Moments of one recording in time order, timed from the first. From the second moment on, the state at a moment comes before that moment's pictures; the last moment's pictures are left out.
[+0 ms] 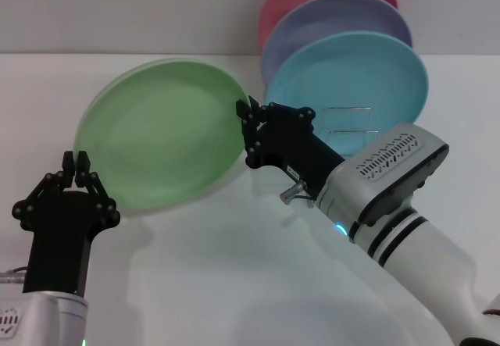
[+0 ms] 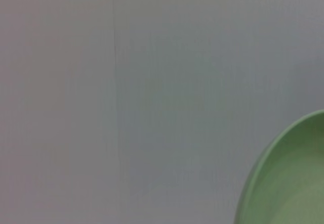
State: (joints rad) left arm -0.06 -2.07 2.83 0.95 -1.41 1.37 0.70; right arm 0.62 2.09 0.28 0.60 -1.91 -0.95 -0.14
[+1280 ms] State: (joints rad) left arm -0.08 -2.06 2.80 0.63 -1.34 1.59 0.02; right arm 0.54 2.08 0.30 0.59 -1.93 -1.33 -0.20
